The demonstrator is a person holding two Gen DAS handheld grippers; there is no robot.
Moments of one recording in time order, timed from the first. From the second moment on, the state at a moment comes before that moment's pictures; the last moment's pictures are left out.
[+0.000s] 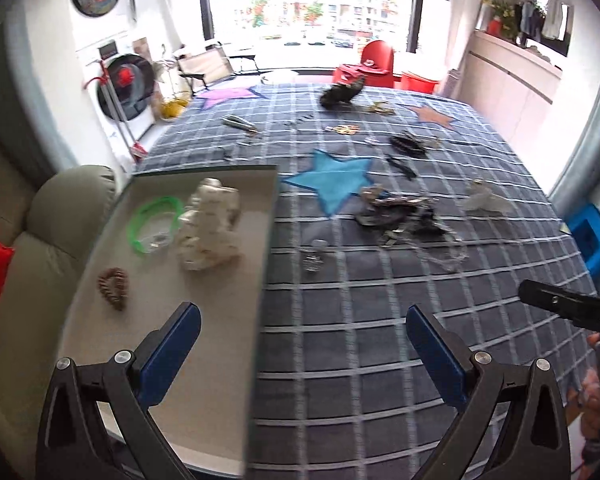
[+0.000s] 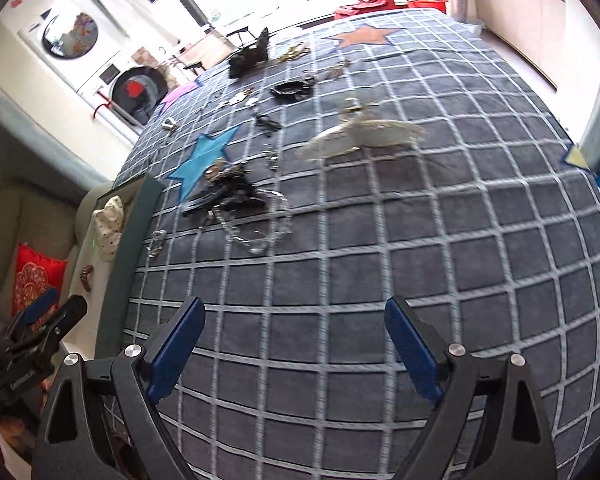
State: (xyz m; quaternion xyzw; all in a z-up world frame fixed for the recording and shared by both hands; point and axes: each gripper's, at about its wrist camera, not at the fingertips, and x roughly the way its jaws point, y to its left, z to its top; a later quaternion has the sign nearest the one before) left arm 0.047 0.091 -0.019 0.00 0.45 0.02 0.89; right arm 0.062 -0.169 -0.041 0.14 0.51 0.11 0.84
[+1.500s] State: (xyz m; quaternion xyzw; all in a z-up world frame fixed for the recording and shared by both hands) left arm 0.160 0.050 -0.108 -0.01 0.52 0.02 0.86; right arm 0.181 -0.168 -0.055 -0.14 0.46 0.09 0.87
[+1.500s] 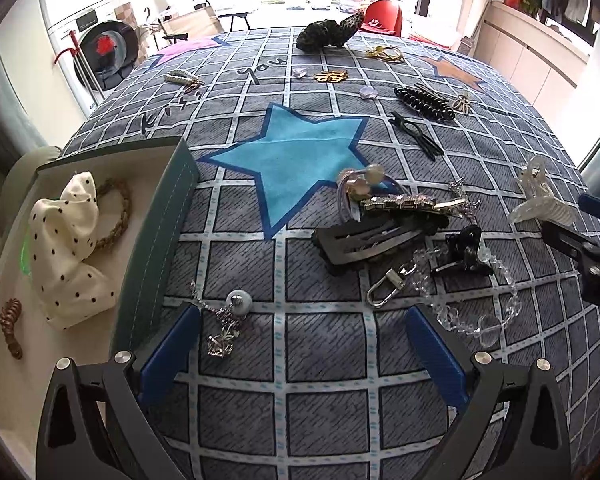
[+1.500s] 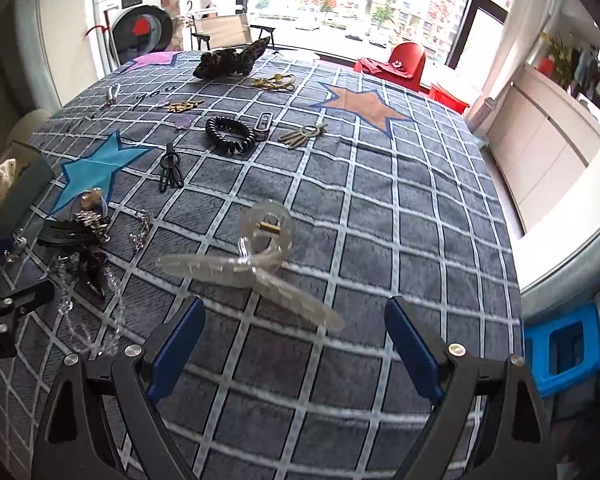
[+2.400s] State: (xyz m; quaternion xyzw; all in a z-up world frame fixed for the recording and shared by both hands) left arm 0.131 0.047 -0.092 -0.01 0.50 -0.03 0.86; right arm 0.156 -0.174 -0.059 -0.03 0.48 0.10 0.87
